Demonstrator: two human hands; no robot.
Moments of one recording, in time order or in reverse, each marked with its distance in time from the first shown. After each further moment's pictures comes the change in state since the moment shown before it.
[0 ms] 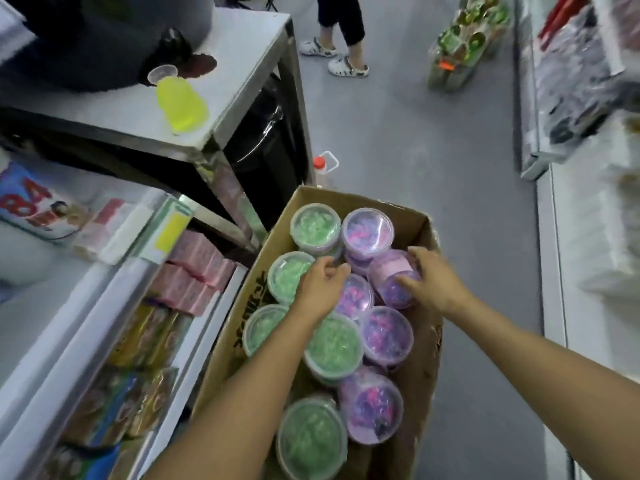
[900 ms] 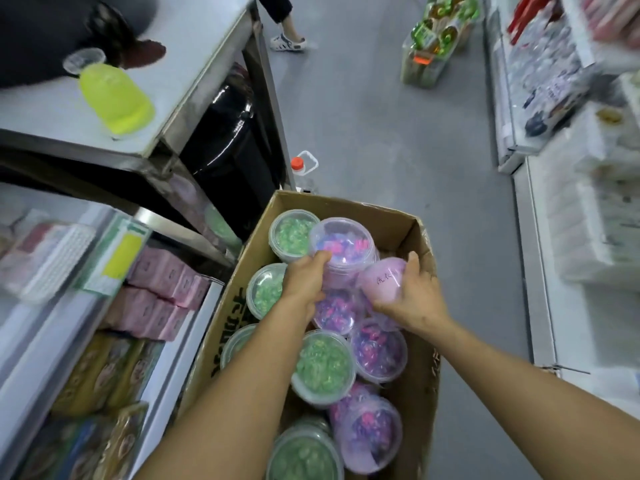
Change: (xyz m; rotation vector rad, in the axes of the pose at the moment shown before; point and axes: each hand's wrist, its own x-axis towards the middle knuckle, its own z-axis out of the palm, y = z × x) left_hand 0.057 0.011 0.011 -0.483 -0.002 -0.250; right_hand 0.016 -0.003 0.039 -0.075 0.082 0.243
